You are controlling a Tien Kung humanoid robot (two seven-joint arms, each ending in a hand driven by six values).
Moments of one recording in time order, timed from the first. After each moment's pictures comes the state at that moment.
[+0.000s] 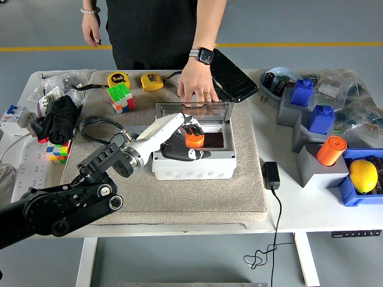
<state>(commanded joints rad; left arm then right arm) -0.69 0.30 -0.41 -1.31 1.44 0.37 0.14 0.07 -0.21 0.41 0.42 -0.58 -0.13 -0.05</state>
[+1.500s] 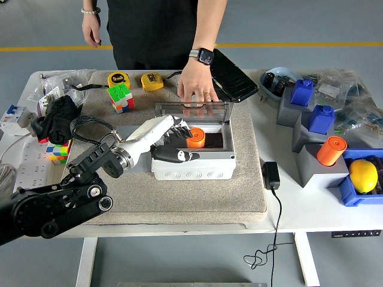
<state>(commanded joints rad) -0.69 0.34 -0.40 -1.34 1.46 0.34 0.18 0.06 -0.22 0.42 0.43 -0.60 -0.13 -0.05</state>
